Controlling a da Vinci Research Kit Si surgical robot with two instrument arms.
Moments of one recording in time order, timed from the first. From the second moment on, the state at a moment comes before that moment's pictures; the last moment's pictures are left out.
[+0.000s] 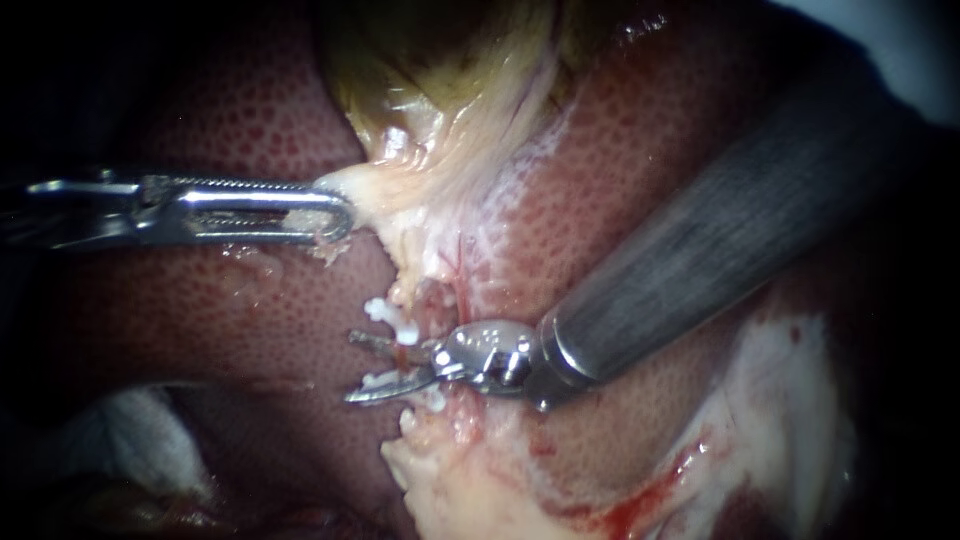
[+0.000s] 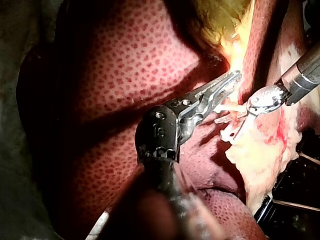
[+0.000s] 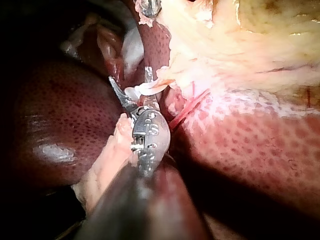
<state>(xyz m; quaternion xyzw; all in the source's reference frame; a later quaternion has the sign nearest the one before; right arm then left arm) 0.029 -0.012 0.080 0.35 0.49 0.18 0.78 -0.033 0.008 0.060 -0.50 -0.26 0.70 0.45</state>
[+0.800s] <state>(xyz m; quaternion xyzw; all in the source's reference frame) 0.030 -0.011 0.081 0.35 0.50 0.19 0.77 -0.033 0.008 0.060 -0.50 -0.26 0.70 0.45</state>
